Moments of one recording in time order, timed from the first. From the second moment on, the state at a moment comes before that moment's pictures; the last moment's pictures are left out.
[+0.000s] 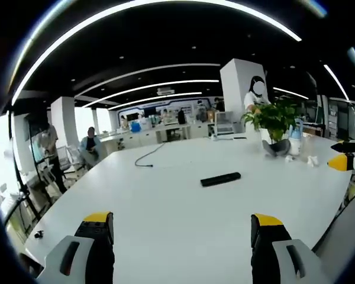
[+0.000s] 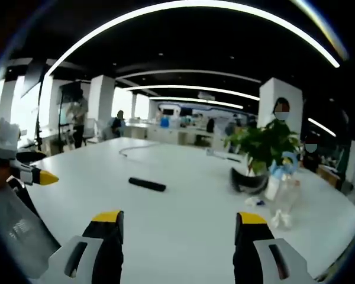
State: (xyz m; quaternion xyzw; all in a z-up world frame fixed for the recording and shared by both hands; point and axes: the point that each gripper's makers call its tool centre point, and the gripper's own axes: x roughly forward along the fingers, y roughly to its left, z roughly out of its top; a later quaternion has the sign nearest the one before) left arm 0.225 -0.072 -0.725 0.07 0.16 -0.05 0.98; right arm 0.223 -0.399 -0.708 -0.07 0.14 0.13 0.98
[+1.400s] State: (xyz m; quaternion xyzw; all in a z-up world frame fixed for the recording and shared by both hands) left arm 0.227 -0.074 -0.728 0.06 0.16 -0.06 0.98; right arm 0.223 -0.396 -0.713 -0.08 0.15 0.14 0.98
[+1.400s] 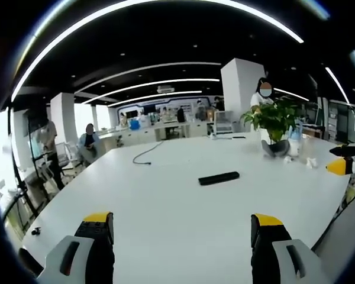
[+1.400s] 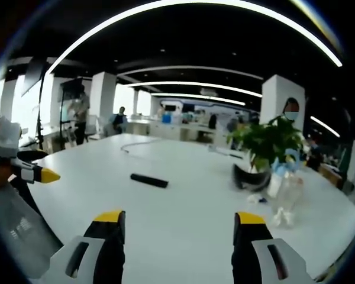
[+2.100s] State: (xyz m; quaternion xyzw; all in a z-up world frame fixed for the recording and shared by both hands) left arm 0.243 -0.071 -0.712 0.09 0.17 -0.08 0.98; right arm 0.223 -0.395 -0.718 -0.08 0.16 0.14 0.97
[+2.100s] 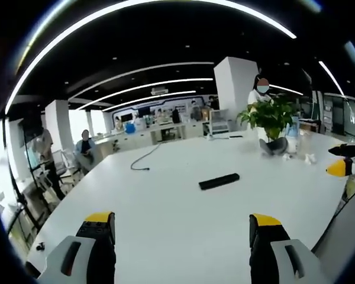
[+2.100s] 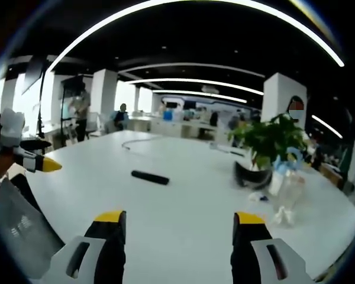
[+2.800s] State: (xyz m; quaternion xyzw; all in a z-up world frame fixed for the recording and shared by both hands) left arm 0.323 -0.099 -0.681 0.16 0.16 -0.19 0.96; right arm 0.222 -0.394 -0.724 -0.09 0.18 0.14 0.97
